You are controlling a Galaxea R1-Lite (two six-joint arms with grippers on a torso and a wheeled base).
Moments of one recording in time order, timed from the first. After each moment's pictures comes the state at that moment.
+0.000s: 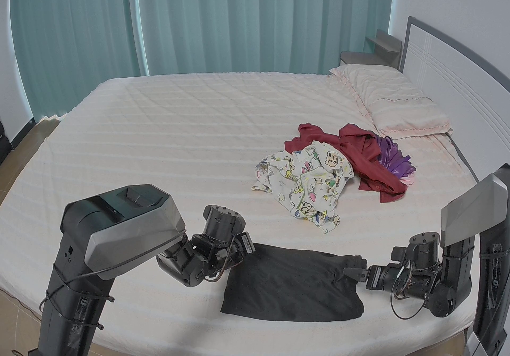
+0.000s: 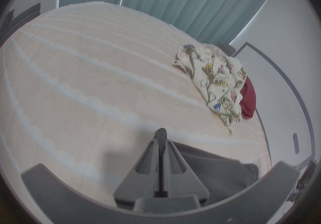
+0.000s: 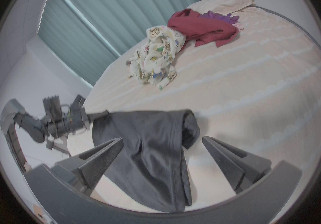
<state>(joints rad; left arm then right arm) -0.54 2.52 -1.14 -0.70 0.15 -0.72 0.28 2.36 -0.19 -1.55 0.18 0.48</state>
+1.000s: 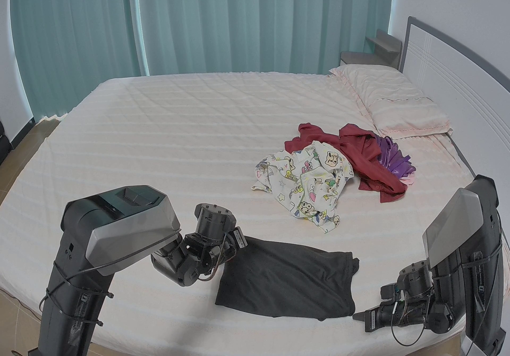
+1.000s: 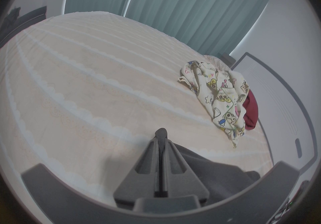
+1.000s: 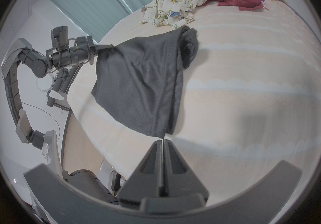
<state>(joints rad) -0.51 2.54 -1.12 -0.82 0.19 -0.69 0.35 2.49 -0.02 -1.55 0.27 0.25</state>
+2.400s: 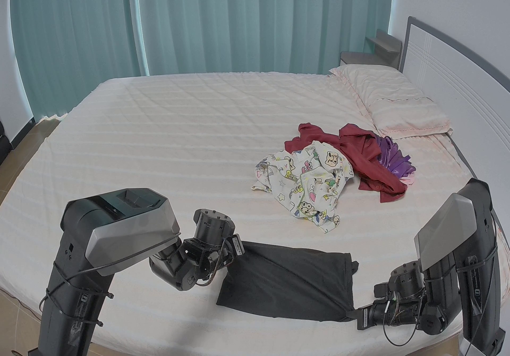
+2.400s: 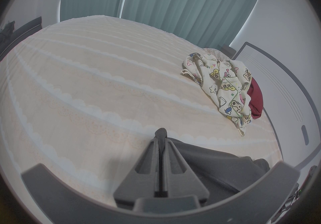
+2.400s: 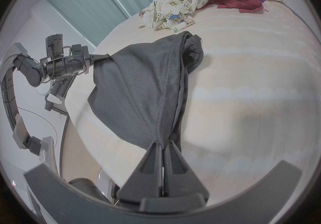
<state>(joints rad) -0.51 2.54 -1.07 -0.82 0.21 -0.61 0.39 2.52 -0.08 -1.55 0.22 0.31</state>
